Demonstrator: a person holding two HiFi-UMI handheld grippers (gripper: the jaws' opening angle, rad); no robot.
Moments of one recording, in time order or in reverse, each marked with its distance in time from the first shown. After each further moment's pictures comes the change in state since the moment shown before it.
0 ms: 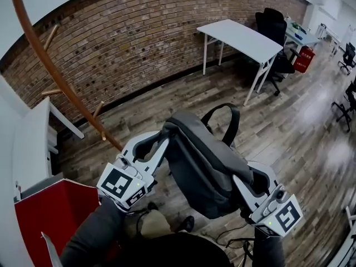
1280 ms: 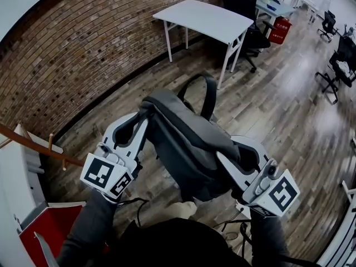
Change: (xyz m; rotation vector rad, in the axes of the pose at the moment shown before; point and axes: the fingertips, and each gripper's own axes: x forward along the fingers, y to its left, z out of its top) left arm 0.206 0.001 -0.014 -0.011 0.004 -0.048; right arm -0.022 -0.195 -0.010 -0.018 0.011 -0.074
